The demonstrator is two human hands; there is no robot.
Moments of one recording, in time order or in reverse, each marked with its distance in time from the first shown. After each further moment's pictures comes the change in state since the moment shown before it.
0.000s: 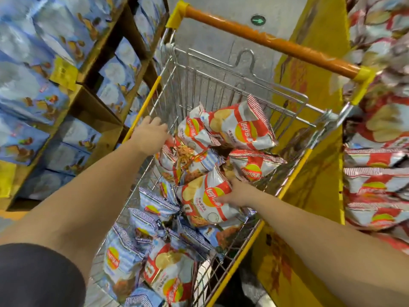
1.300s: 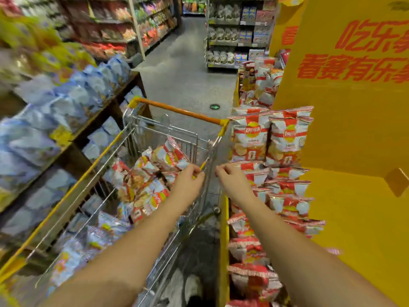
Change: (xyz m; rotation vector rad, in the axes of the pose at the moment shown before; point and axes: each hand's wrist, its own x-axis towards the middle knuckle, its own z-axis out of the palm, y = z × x) left_hand -0.128 0.294 -0.299 -1.589 0.519 -0.365; right_hand -0.294 0.143 -0.077 0.498 0.768 -0.461
